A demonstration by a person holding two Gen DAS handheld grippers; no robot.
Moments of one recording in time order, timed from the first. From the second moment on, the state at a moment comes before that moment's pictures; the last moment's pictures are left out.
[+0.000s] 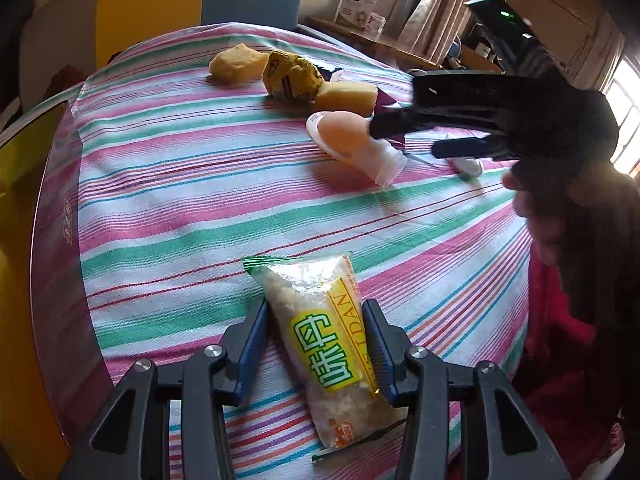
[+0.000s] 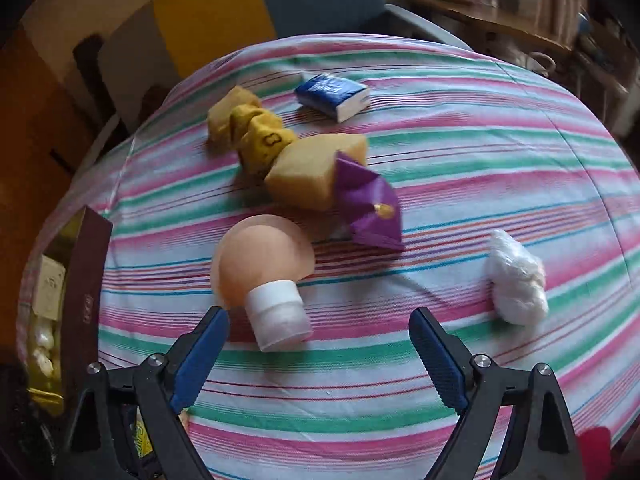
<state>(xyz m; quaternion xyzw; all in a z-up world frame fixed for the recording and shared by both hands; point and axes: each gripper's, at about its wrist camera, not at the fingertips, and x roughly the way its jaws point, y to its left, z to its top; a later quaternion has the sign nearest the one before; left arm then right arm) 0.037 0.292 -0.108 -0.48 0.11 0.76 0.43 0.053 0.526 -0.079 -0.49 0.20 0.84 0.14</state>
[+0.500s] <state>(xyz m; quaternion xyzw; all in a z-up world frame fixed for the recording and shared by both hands) 0.041 0.291 -0.109 -0.47 0.11 0.76 0.43 0.006 0.518 -0.098 -0.50 0.18 0.84 0.13</state>
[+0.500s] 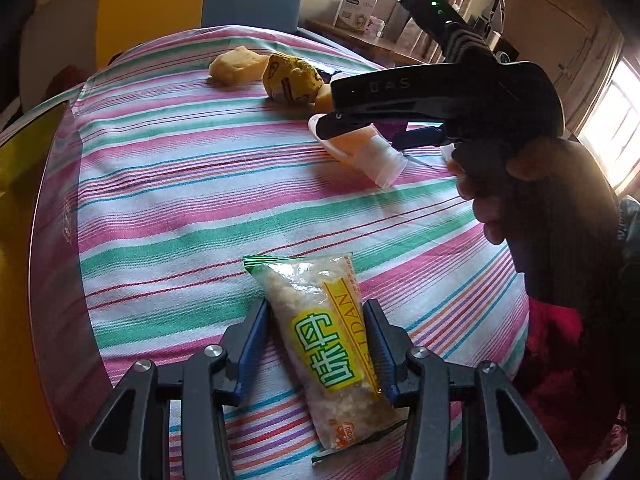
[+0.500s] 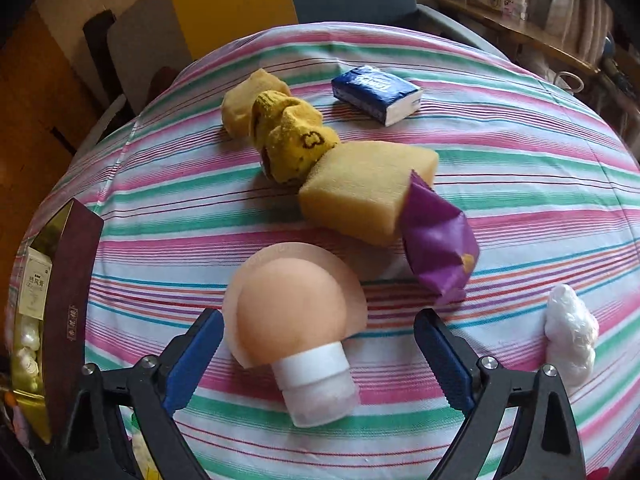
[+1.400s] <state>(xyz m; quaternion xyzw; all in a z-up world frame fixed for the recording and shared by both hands) 0.044 0.291 -0.110 -0.47 0.12 0.77 0.43 -0.009 0.502 -0.107 -0.52 0.12 0.84 0.11</state>
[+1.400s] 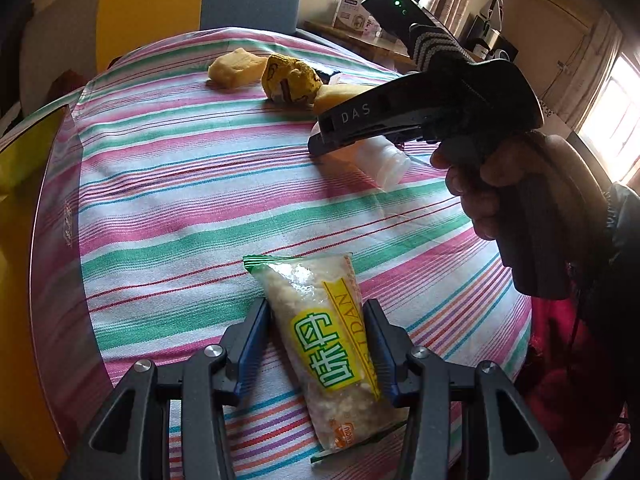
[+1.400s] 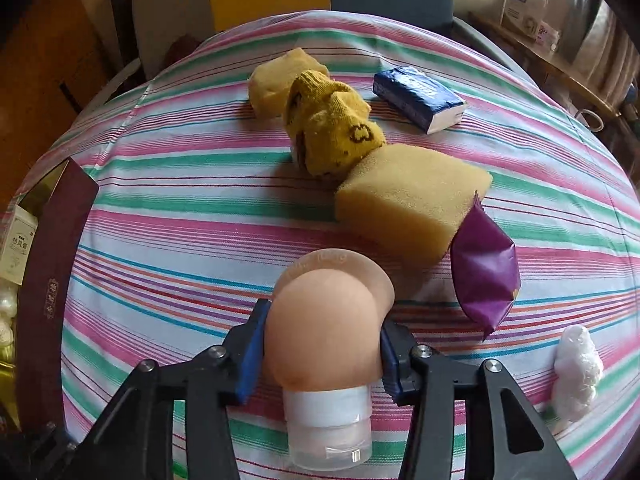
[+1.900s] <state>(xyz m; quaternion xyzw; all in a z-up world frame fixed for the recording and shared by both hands) 0.045 0.295 -0.108 -0.46 0.13 0.77 0.42 0.003 0.505 -0.107 -0.52 0.14 0.84 0.10</state>
